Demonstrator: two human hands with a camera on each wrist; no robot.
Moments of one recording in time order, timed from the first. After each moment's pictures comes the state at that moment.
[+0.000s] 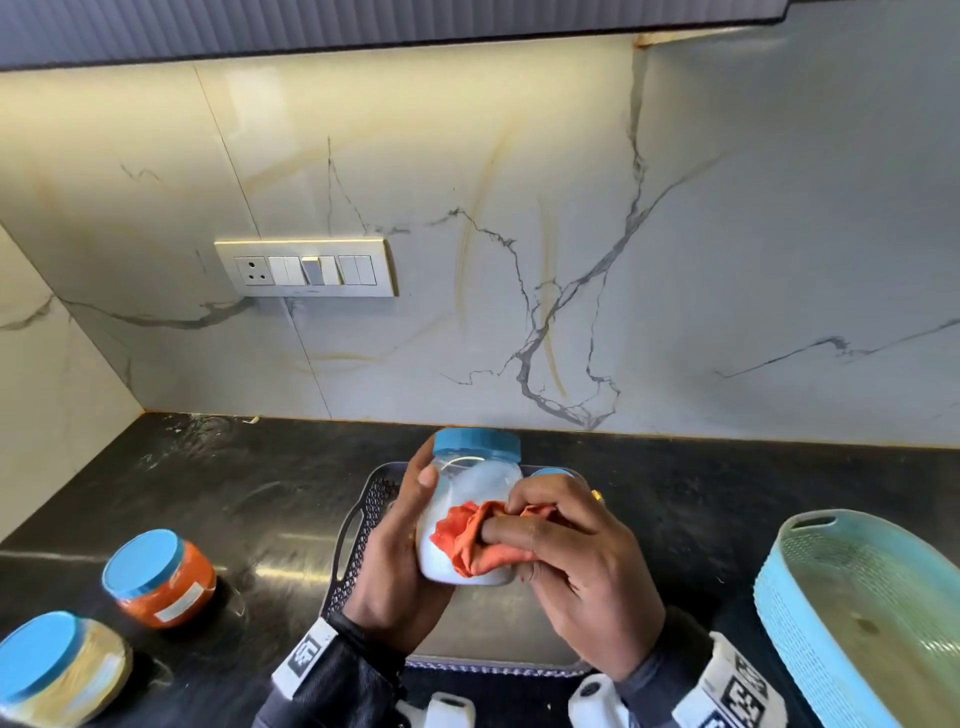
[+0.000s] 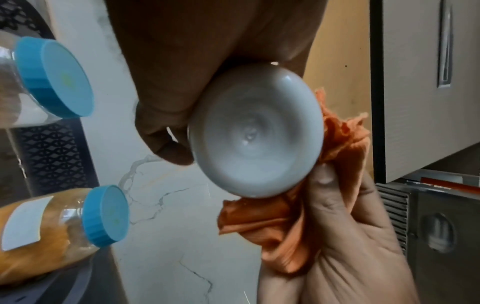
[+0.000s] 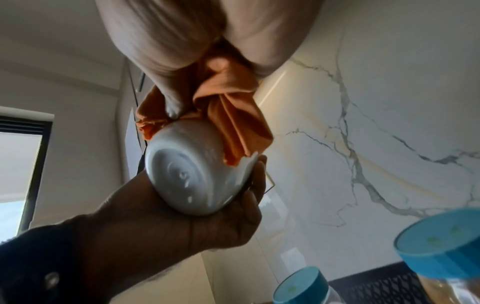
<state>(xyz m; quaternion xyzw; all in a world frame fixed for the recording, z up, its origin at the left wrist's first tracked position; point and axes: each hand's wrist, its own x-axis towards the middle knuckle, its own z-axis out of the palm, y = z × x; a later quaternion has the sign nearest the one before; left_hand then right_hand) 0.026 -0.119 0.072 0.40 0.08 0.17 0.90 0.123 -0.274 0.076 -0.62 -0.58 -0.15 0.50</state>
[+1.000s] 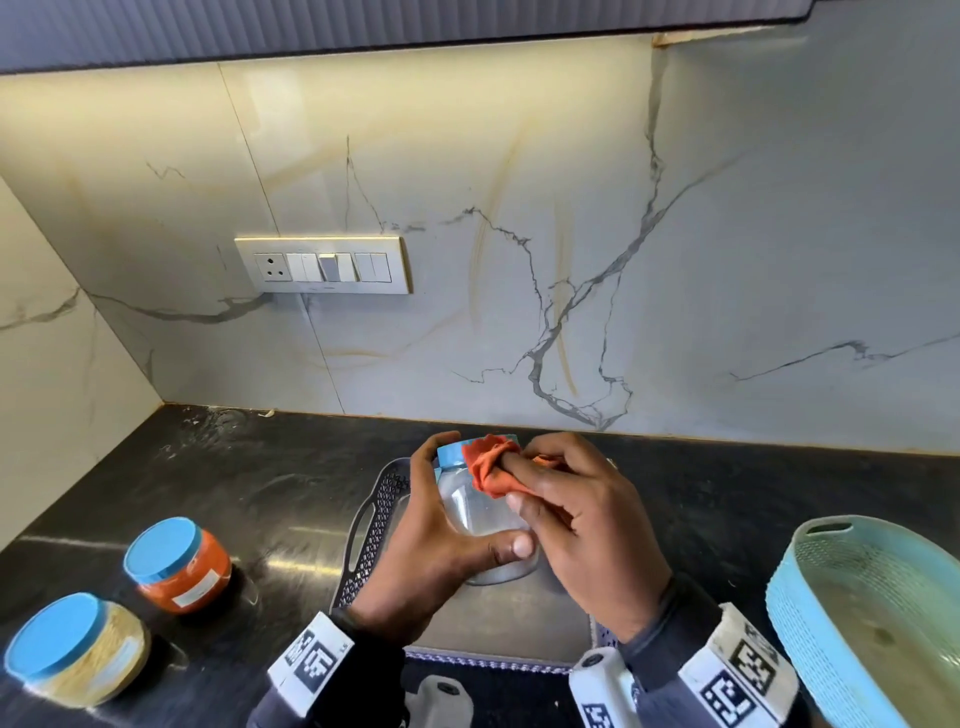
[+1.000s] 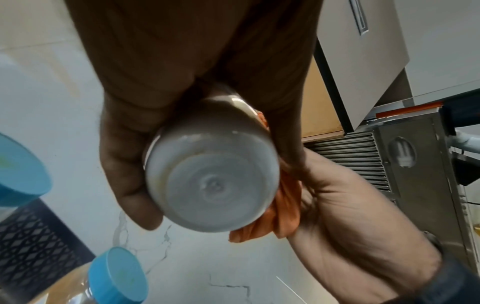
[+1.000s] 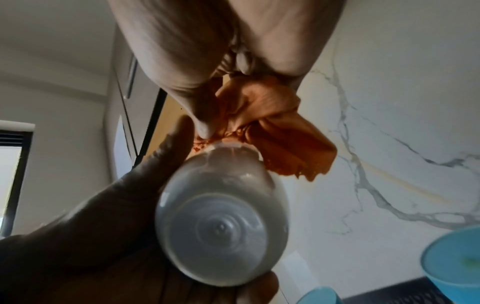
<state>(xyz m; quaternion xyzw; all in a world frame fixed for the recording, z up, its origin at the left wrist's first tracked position) 0.021 -0.120 0.075 0.66 0.12 0.21 0.71 0.133 -0.258 0.092 -0.72 -0.51 -0.13 0.46</state>
